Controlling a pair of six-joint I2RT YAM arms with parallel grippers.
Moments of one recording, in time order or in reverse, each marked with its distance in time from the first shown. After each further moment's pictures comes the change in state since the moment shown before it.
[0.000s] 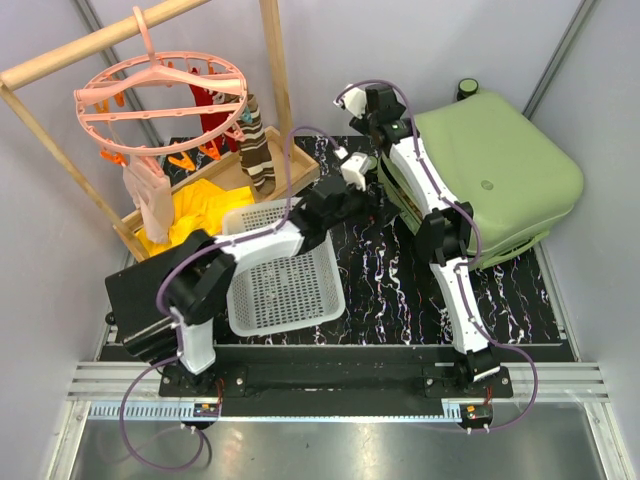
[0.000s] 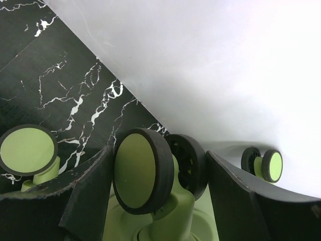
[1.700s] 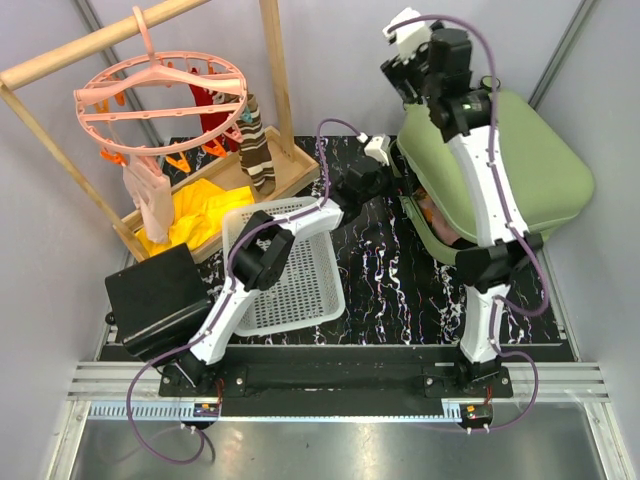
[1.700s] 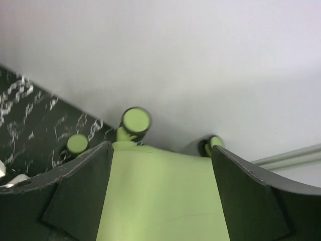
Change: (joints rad) left arm 0.027 0.611 0.701 -0.036 -0.042 -0.206; right arm -0.045 -0.511 -0.167 -0.080 -0.160 0.247
